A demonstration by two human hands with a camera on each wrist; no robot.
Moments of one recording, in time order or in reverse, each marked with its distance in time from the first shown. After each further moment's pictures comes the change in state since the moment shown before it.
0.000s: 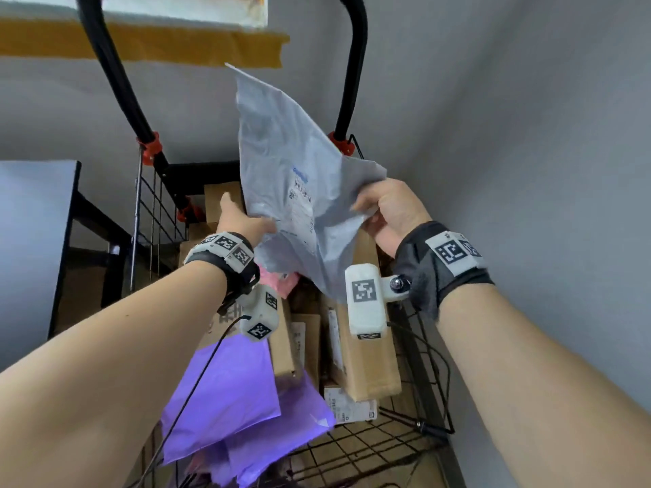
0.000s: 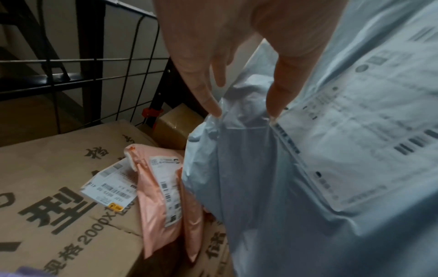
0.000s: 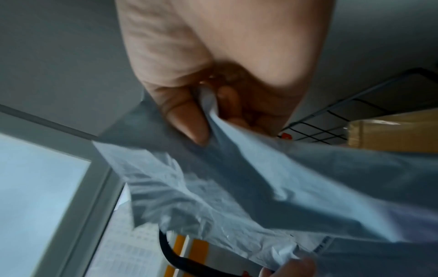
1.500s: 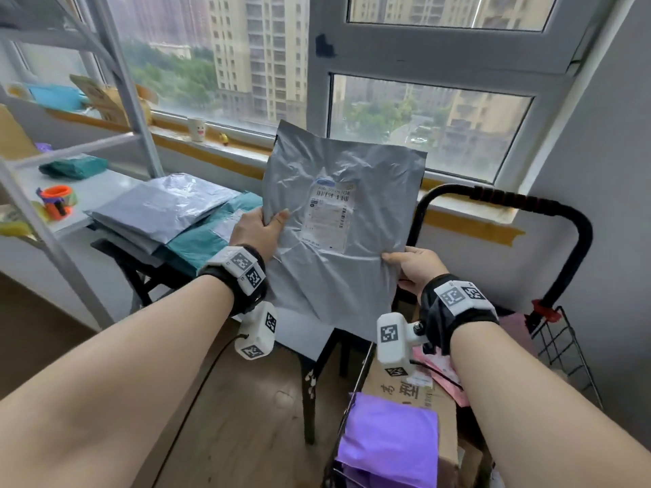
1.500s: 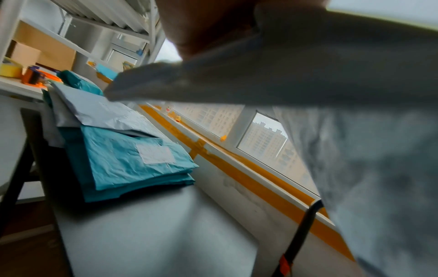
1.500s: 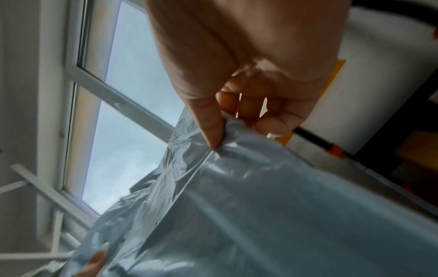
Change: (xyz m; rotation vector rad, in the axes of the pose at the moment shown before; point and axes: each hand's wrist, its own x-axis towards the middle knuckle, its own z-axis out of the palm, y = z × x) left_hand -0.271 -0.050 -0.365 0.060 0.855 0.383; right_hand -0.200 0.001 0.219 -0.282 -0.567 -0.256
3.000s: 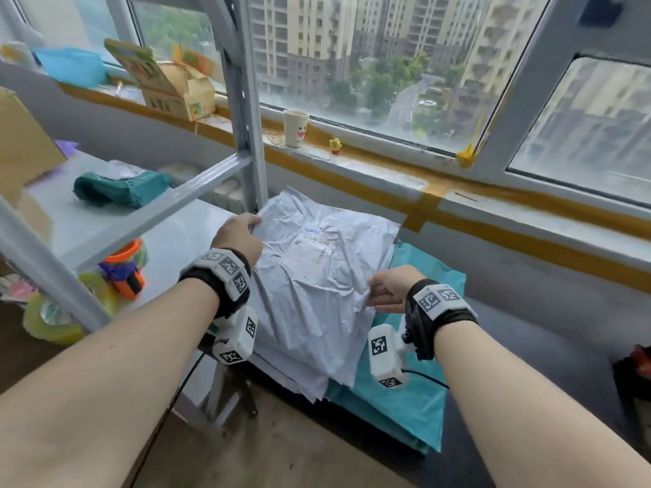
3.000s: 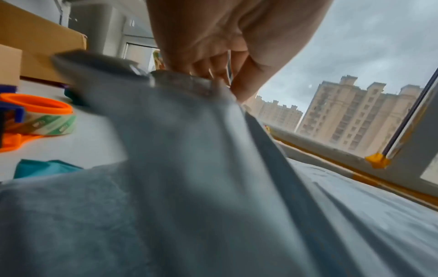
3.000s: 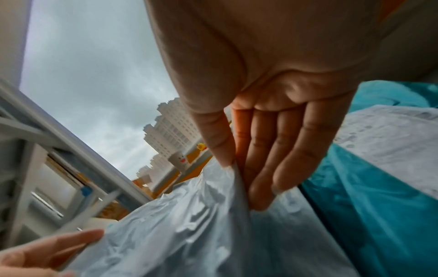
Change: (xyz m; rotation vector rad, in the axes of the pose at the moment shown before) left_hand 0.474 -0.336 -0.211 0.289 -0.139 -0.166; right_hand 0.275 -0.067 0.535 -0.342 -0.115 0.361
